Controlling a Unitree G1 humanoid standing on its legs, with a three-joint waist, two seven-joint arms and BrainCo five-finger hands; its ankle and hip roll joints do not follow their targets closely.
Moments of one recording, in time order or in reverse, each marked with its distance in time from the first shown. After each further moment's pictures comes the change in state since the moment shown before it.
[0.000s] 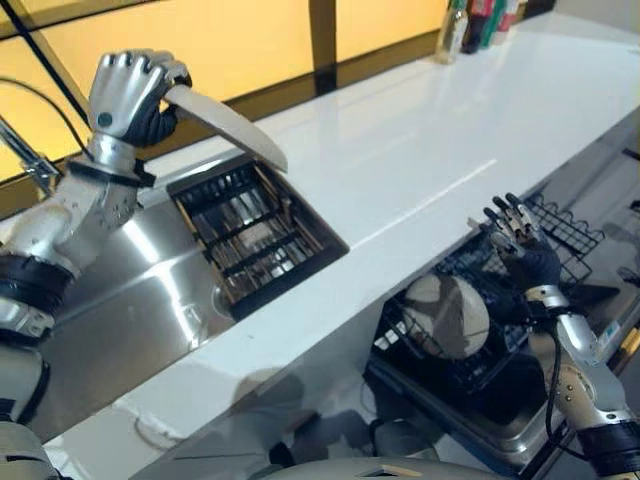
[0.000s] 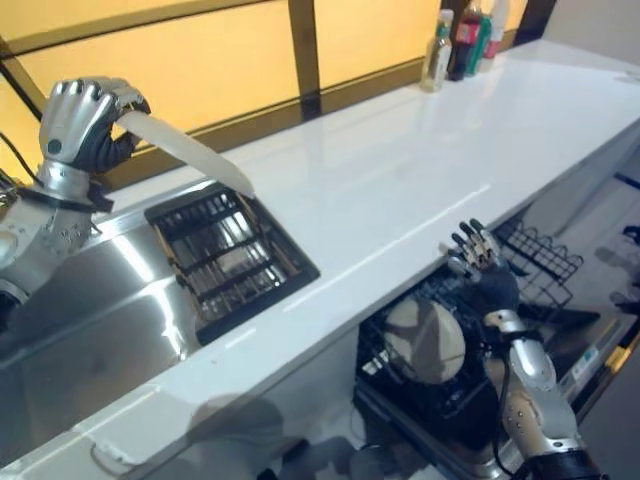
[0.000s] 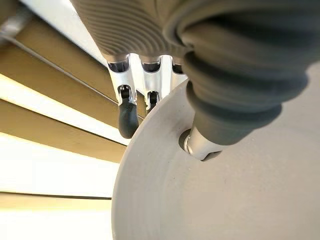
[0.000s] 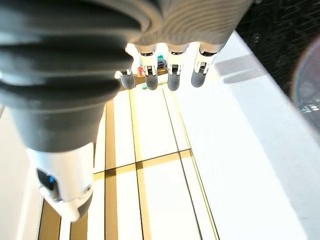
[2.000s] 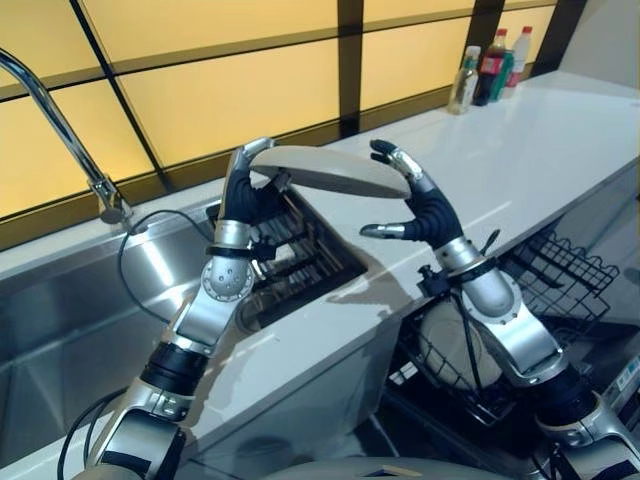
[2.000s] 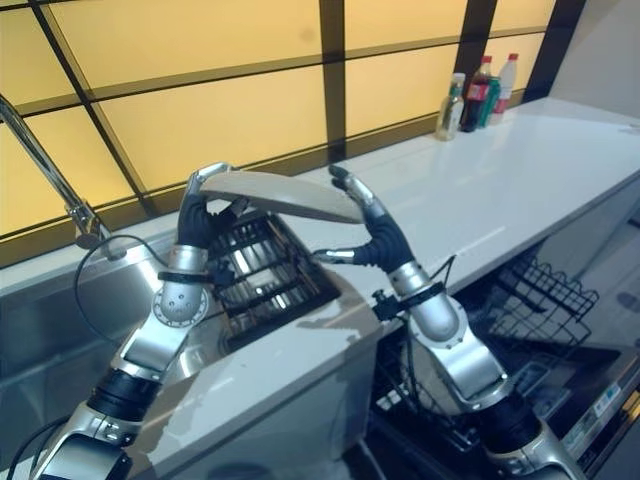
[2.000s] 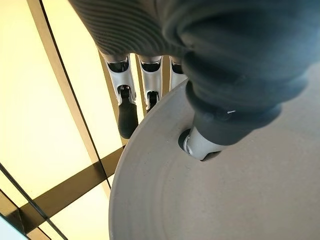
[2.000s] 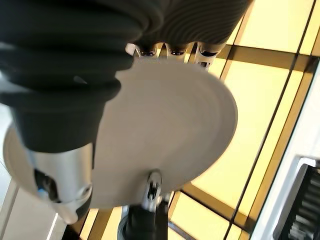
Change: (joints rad) left arm 0.299 -0.643 0.135 -0.368 -0.353 0.072 -0.263; right arm -0.336 0.090 0.332 -0.260 -0.588 0.141 -0.082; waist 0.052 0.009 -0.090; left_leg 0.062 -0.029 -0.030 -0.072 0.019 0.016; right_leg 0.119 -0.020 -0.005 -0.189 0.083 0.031
